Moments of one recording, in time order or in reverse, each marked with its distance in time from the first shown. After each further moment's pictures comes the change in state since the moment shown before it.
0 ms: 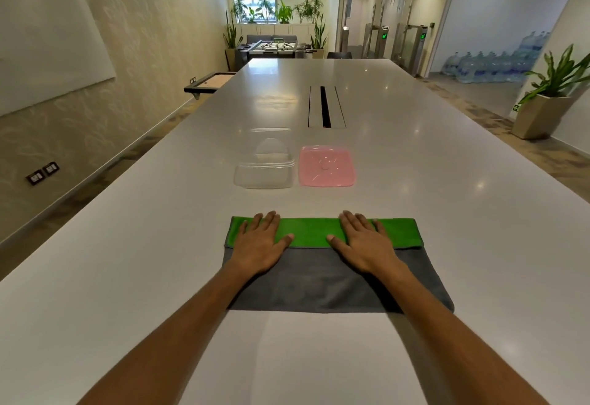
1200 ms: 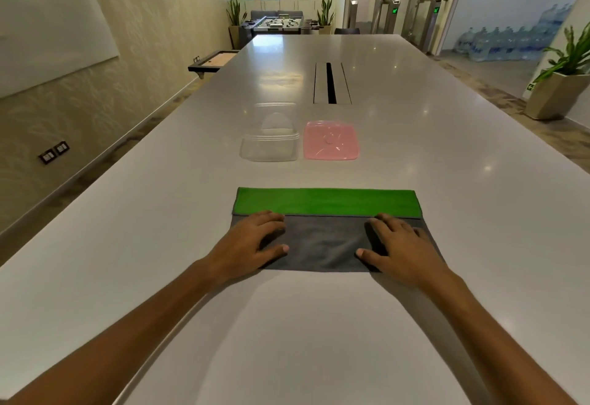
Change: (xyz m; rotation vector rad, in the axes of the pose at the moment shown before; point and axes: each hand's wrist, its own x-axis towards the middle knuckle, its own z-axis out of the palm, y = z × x) left_hand -0.098 -0.010 -0.040 -0.239 0.069 0.416; right_hand -0.109 0.014 -0.037 0.019 -0.062 0.019
